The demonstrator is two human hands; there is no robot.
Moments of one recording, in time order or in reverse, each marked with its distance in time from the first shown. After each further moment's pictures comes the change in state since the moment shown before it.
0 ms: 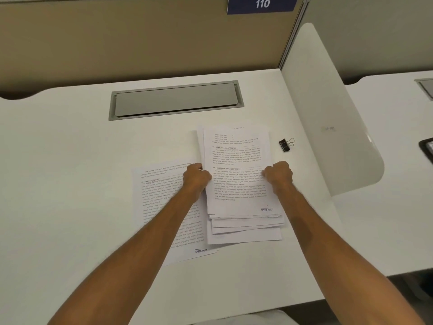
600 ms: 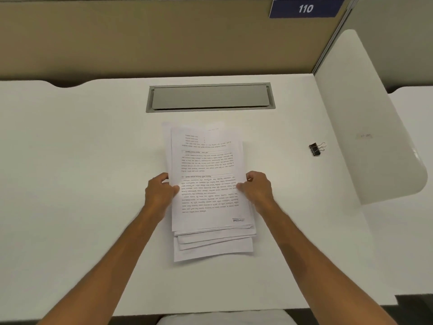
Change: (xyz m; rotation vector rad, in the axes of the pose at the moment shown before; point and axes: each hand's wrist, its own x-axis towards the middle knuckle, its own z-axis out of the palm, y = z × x) left_hand -0.033 -0.081 -0.153 -0.070 0.221 0.010; right_hand -0.106 -0.011 0.092 -0.060 -0.270 -0.267
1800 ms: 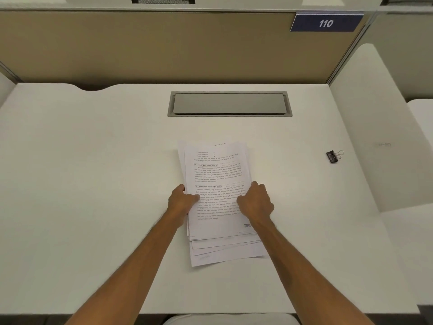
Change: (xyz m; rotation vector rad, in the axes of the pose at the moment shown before) left_hand 0.008 -0.026 -0.013 -0.086 -0.127 -0.154; right_hand -0.048 -0.023 0.062 -0.467 0.096 -0.020
